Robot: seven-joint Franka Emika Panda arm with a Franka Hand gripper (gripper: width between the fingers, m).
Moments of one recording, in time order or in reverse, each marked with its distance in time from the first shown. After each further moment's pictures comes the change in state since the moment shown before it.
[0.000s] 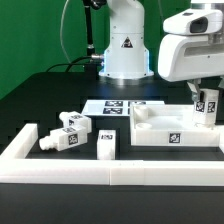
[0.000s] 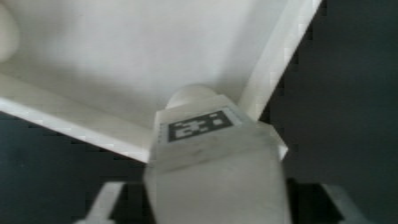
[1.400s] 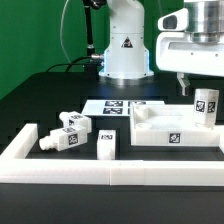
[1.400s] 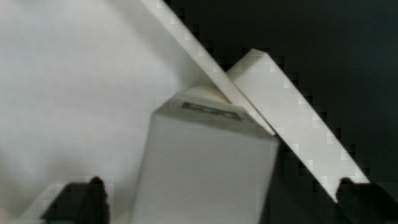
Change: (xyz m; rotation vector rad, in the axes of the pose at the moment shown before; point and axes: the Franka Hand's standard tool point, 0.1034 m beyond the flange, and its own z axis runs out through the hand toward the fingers) arm 0.003 0.007 -0.003 0.048 -0.003 1.013
